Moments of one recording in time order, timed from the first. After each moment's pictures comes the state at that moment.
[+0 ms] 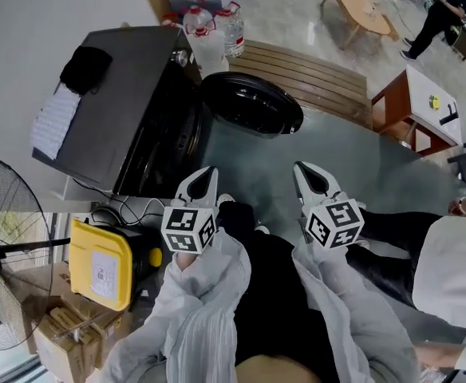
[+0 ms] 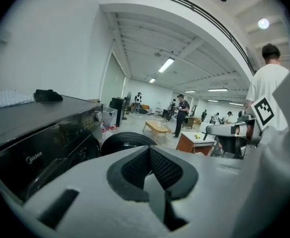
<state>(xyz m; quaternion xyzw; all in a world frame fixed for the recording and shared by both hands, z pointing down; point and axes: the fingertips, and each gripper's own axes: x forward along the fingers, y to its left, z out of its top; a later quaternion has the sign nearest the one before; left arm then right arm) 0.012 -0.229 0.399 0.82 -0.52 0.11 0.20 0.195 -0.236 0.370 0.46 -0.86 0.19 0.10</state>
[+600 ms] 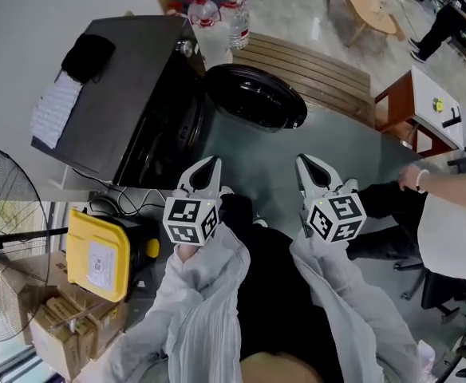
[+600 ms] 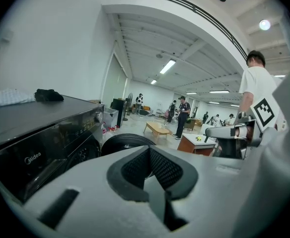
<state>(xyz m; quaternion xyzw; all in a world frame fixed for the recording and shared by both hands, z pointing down) 0.011 -0.238 0.395 0.82 -0.53 0.10 0.21 0.191 -0.246 0.371 0.46 -0.86 0.20 0.10</state>
